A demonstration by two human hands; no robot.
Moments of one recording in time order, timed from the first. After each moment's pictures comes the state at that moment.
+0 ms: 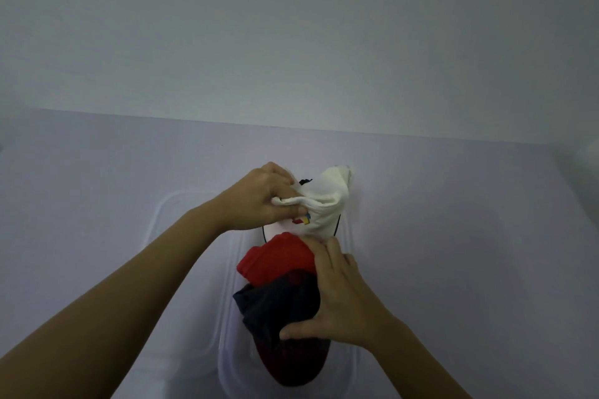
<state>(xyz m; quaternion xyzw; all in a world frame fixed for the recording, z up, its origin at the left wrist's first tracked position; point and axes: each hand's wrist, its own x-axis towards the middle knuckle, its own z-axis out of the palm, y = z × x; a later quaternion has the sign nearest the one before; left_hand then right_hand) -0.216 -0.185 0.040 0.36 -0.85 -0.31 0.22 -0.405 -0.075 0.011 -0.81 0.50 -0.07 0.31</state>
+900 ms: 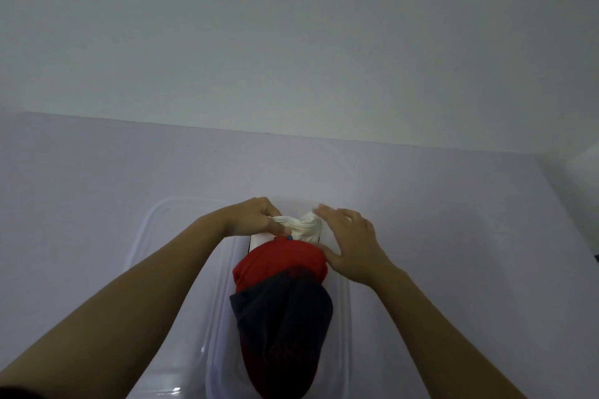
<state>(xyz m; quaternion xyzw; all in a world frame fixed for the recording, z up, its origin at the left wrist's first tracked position) -0.218 -0.207 -0.005 0.49 -0.68 -0.55 0.02 -0.447 -0.153 -0.029 -0.80 0.56 -0.06 0.22</state>
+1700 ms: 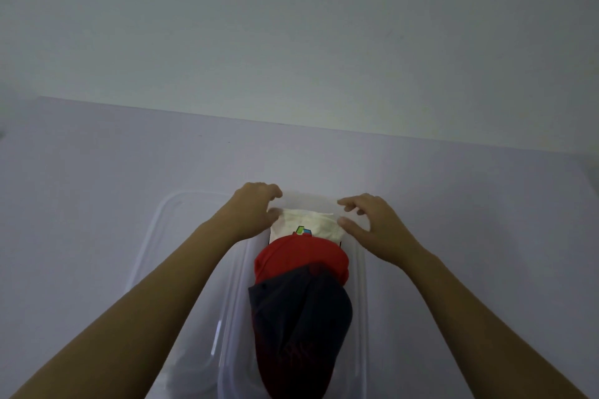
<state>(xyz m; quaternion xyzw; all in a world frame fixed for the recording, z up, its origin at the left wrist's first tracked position) -0.204 -0.206 -0.023 0.61 -0.74 -0.26 0.06 -0.455 -0.194 -0.032 -0.76 0.55 -0.15 0.32</state>
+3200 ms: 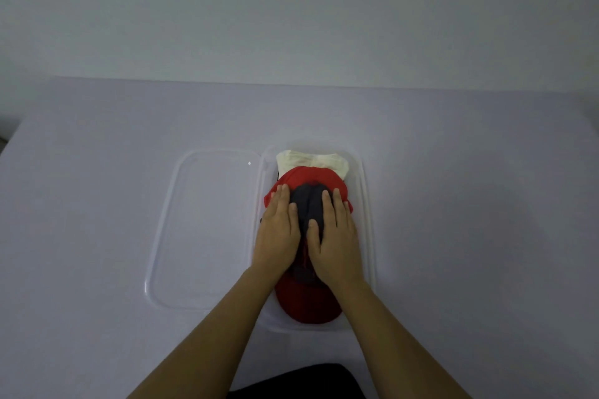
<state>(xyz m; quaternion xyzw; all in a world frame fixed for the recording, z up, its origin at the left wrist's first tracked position) -0.256 -0.065 -0.066 0.68 -0.59 -0.33 0.30 -0.365 -0.052 -0.098 -0.66 0.67 -0.24 0.24</state>
